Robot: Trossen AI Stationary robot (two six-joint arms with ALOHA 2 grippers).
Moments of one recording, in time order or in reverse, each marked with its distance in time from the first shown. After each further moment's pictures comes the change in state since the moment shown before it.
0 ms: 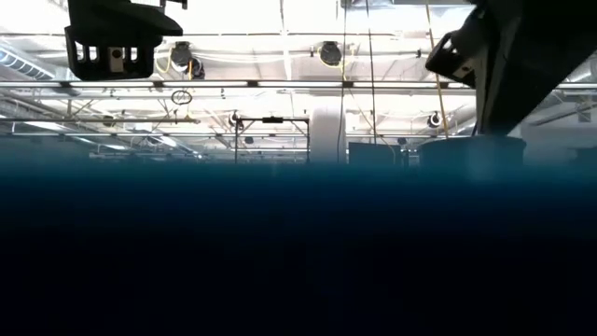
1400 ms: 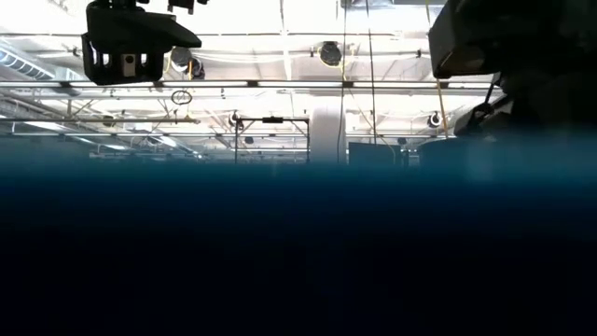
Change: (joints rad) left arm 0.026 0.000 0.000 0.000 -0.031 0.008; right arm -0.012 0.003 -0.193 0.138 -0.067 0.051
